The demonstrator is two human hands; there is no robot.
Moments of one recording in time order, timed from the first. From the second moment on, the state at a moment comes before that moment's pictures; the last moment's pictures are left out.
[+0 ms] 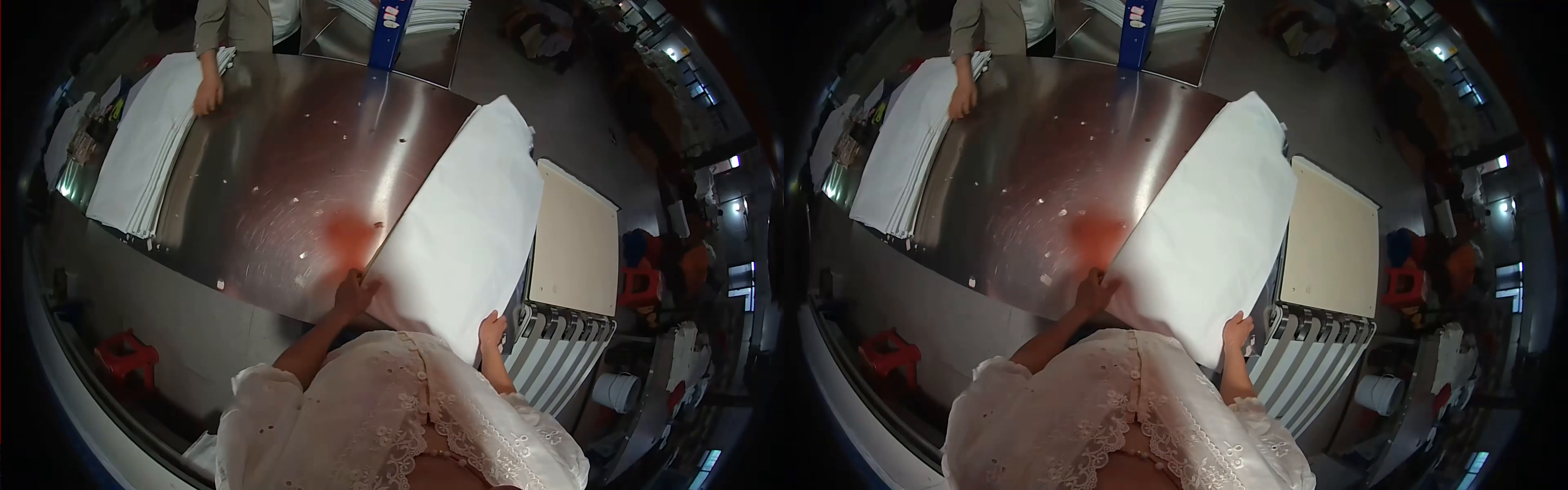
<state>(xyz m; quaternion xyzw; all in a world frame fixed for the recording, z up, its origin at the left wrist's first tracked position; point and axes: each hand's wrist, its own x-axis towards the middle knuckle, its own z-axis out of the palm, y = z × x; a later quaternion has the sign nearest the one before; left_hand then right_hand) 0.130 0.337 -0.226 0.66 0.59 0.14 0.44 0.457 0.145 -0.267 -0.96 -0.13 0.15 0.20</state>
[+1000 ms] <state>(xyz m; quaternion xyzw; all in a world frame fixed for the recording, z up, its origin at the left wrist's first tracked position) 0.111 0.320 -0.131 0.65 0.38 0.22 0.62 0.441 0.122 -0.254 -0.83 0.01 0.38 0.42</state>
